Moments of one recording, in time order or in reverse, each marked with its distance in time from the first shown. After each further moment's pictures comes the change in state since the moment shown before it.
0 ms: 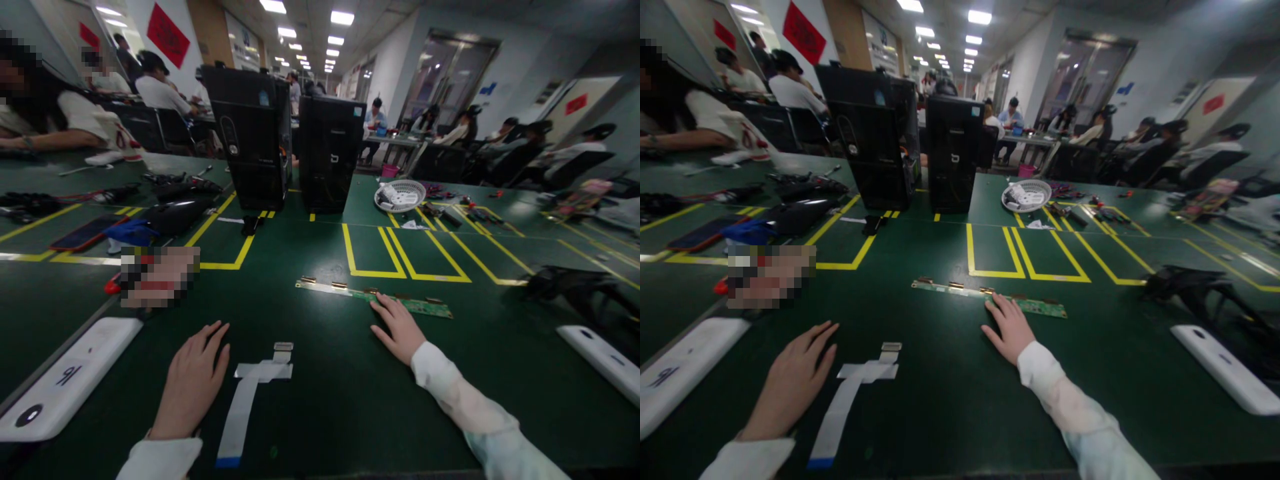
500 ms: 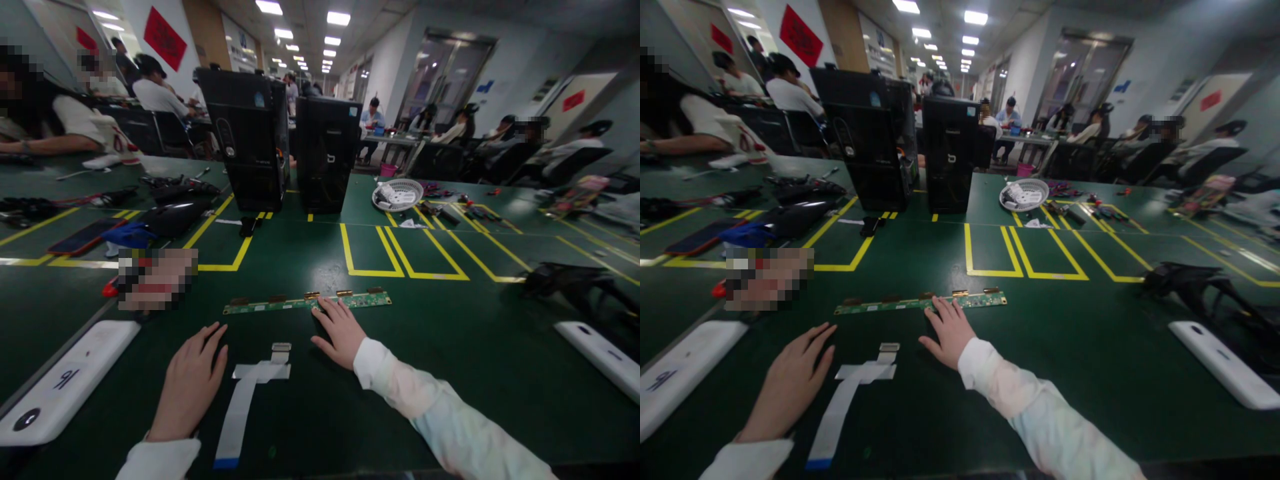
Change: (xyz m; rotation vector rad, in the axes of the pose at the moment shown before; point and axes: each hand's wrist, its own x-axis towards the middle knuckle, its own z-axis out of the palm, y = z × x) left_hand 0.000 0.002 -0.003 -0.001 0.001 -0.007; right_hand 0.054 -0.109 0.014 0.148 -0.160 -0.143
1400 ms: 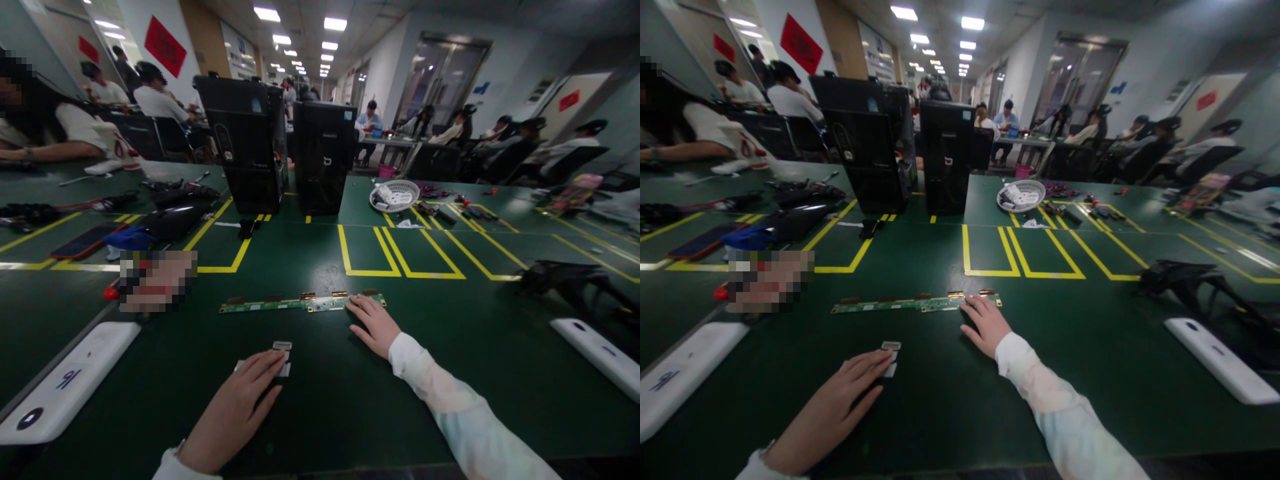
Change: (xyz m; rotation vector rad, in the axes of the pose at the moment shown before) left_hand -0.026 0.065 -0.016 -0.241 -0.165 0.528; right_hand -0.045 0.077 -0.009 -0.103 0.149 -0.031
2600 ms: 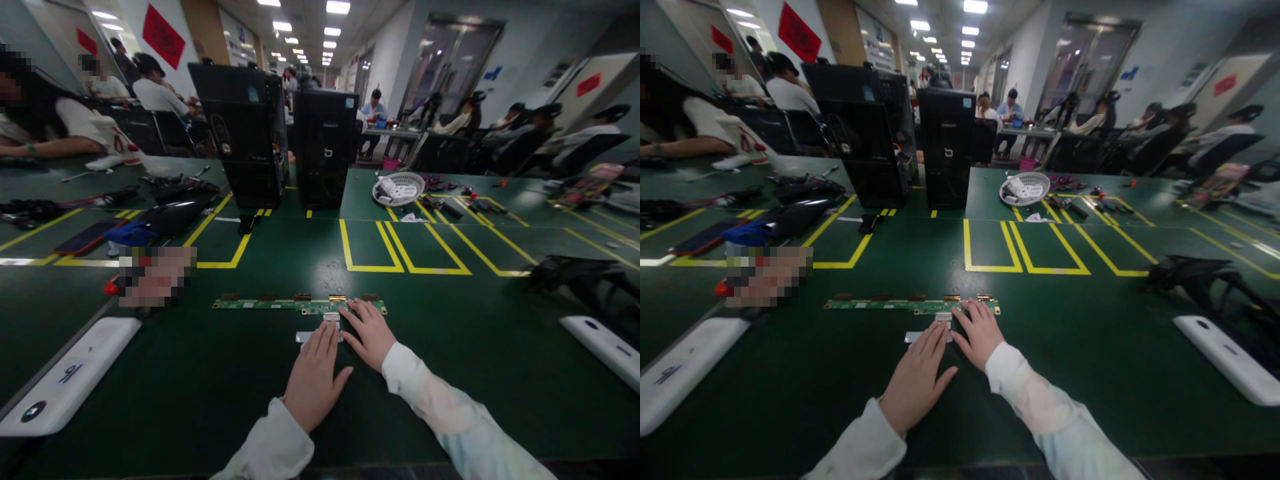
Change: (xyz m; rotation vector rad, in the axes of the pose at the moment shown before) left_hand 0.080 0.084 0.062 0.109 0.080 -0.005; right_hand -0.003 -0.039 0.002 -0.026 0.023 0.103
